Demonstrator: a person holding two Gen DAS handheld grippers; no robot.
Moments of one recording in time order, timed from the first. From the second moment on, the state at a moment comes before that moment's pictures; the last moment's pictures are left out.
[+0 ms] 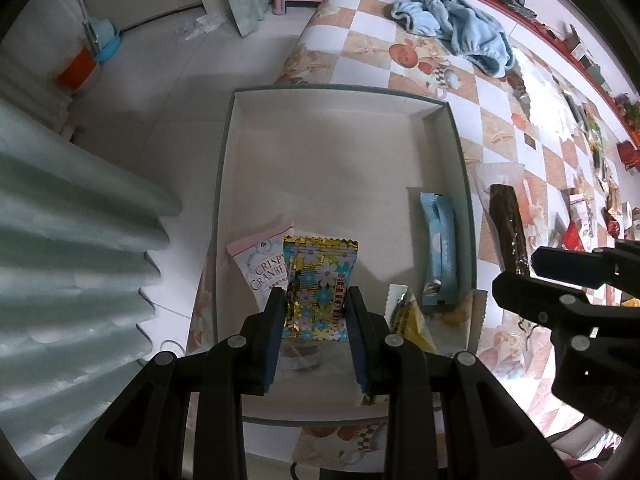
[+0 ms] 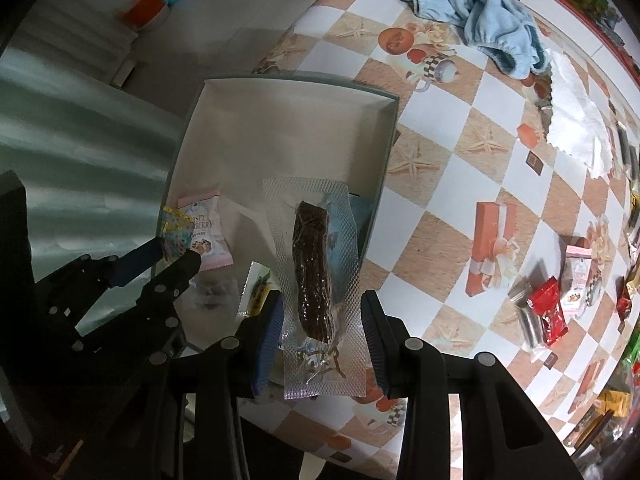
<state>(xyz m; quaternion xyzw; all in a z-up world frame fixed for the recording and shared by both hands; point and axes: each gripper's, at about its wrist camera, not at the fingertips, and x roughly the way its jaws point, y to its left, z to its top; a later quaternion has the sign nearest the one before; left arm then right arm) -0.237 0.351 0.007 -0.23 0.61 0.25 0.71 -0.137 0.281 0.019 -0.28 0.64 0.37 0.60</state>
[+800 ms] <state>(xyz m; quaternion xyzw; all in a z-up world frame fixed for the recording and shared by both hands) -0.234 0.356 -0.021 -0.22 0.64 0.25 0.69 -0.134 0.307 -0.011 -0.28 0.67 0.37 0.58</state>
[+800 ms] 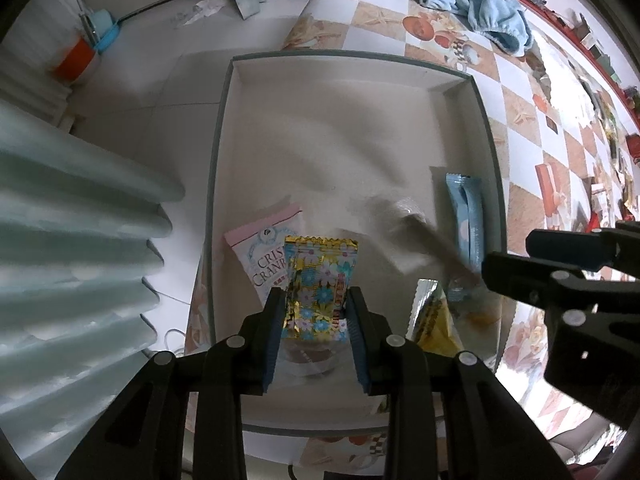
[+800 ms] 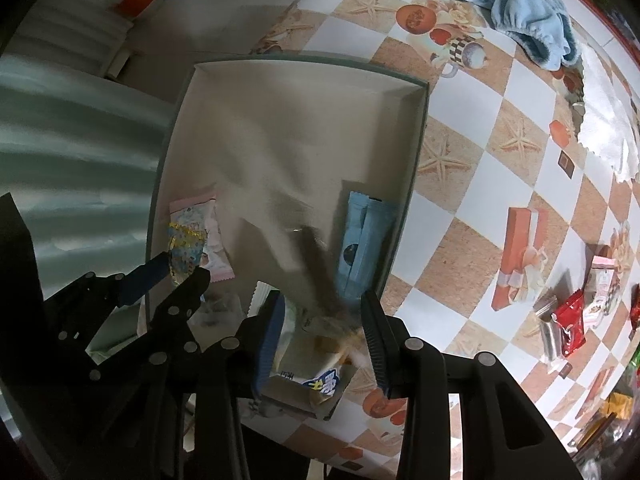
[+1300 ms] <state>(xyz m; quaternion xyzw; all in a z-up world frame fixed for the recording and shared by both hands) -0.227 0.344 0.004 -0.20 0.63 0.26 0.70 -0.109 0.249 0.000 -0.24 0.68 0.33 0.61</state>
